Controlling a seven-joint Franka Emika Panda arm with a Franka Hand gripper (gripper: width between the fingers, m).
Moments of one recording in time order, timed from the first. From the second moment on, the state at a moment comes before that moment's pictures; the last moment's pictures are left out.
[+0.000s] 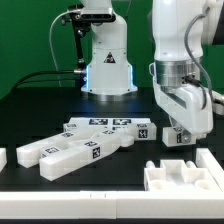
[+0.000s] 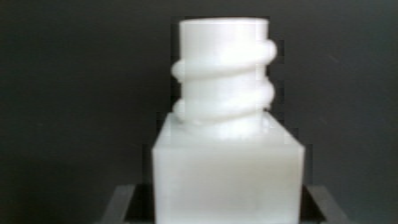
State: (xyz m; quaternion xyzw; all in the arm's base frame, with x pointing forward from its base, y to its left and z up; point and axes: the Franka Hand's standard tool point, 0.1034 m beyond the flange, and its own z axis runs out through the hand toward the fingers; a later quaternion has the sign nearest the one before) arm 0.448 0.130 0.016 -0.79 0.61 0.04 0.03
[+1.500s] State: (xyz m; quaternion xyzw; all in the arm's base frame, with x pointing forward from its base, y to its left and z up) arm 0.481 0.074 0.033 -0.92 0.36 0.14 0.08
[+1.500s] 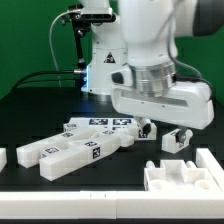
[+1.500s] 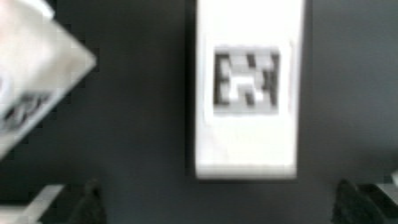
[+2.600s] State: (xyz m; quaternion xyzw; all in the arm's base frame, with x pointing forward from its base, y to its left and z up) arm 0.487 0.077 0.024 -0.85 0.27 0.41 0.16
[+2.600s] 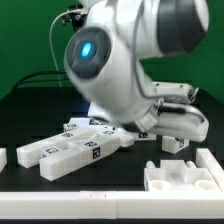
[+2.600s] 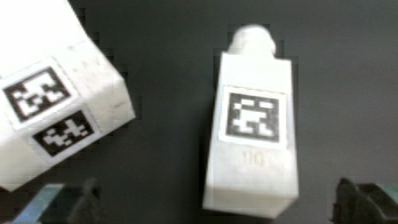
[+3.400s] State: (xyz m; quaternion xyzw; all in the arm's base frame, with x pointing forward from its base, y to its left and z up) arm 0.463 0.102 0.009 -0.83 0.30 0.44 0.17
